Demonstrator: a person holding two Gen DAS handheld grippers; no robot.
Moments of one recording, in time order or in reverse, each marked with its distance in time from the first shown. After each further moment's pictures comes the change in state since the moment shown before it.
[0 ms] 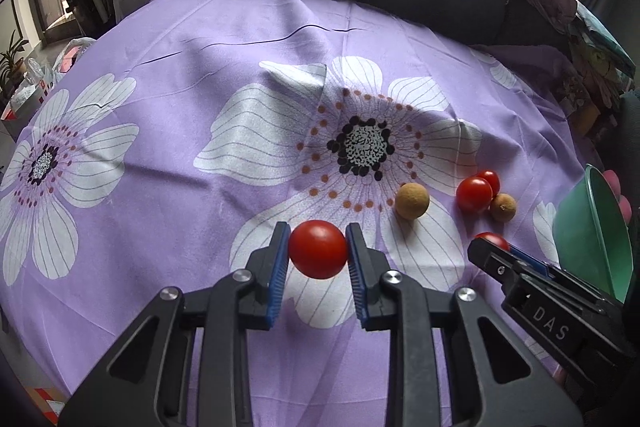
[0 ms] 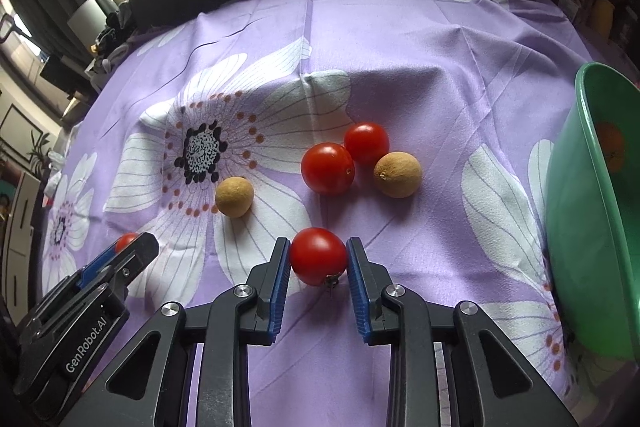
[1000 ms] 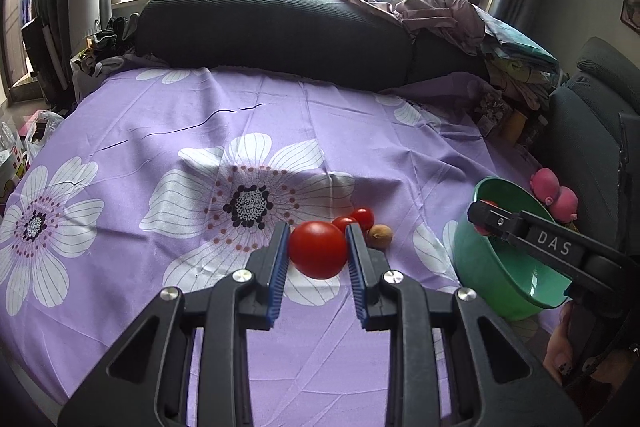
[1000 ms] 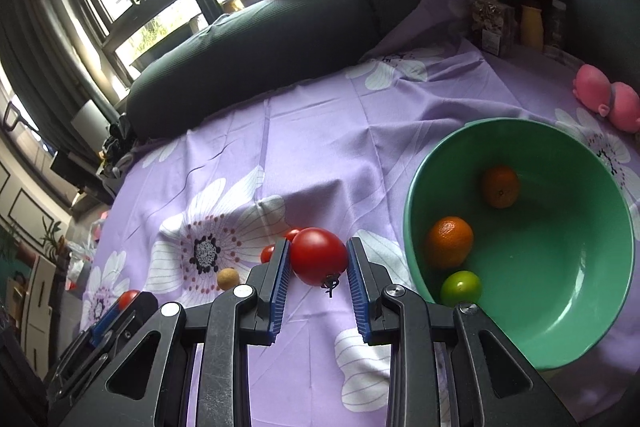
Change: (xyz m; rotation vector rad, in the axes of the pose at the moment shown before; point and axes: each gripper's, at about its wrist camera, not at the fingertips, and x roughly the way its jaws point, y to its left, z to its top) left arm -0.074 -0.071 -0.002 0.136 -0.205 -0.168; right arm -0.100 -0.067 0.007 0.194 -0.288 -0.003
